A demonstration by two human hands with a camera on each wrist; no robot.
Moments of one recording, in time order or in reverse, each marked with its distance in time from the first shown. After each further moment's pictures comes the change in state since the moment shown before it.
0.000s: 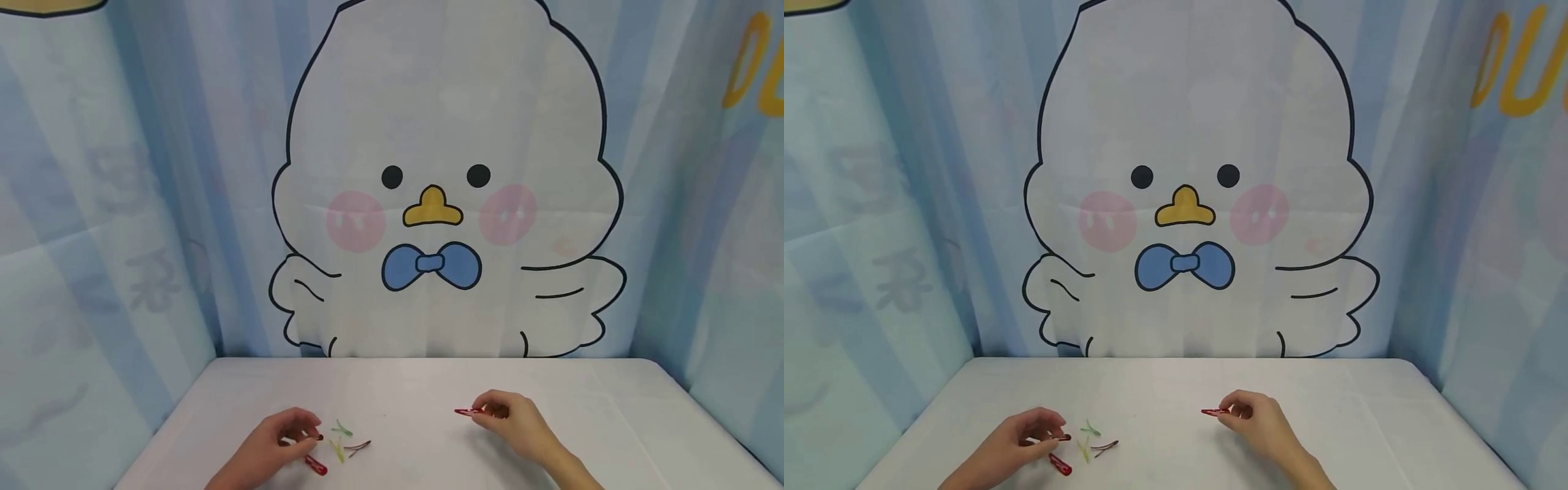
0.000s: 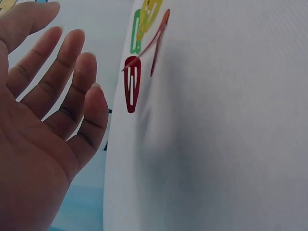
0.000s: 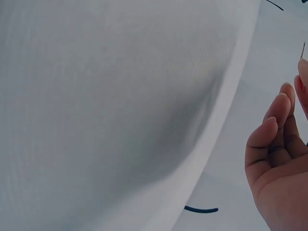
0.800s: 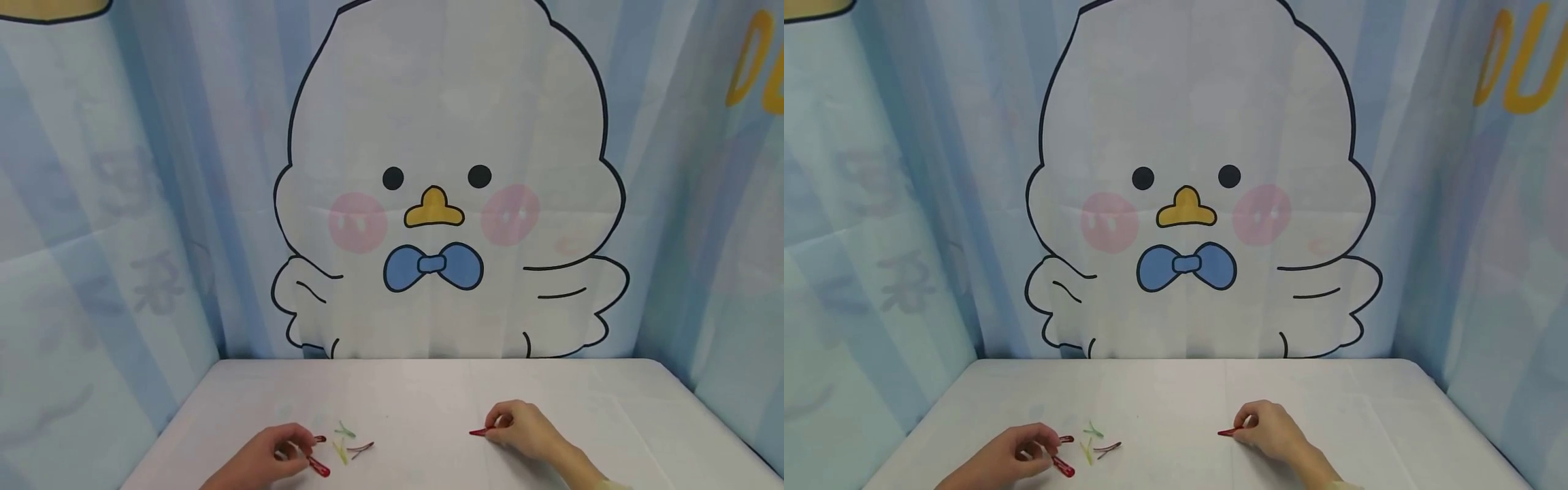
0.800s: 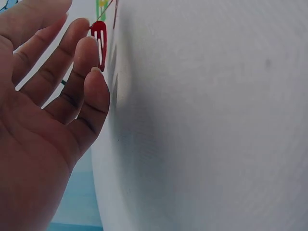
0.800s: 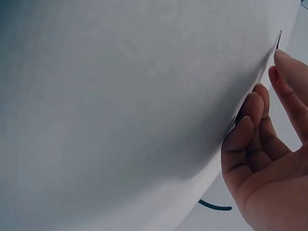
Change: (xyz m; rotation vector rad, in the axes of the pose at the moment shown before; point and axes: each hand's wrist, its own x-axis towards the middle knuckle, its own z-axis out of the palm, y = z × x) left_hand -0.004 -0.015 -0.012 0.021 -0.132 -0.108; right_hand 0.006 0.024 -0.005 -0.148 -0.166 0.069
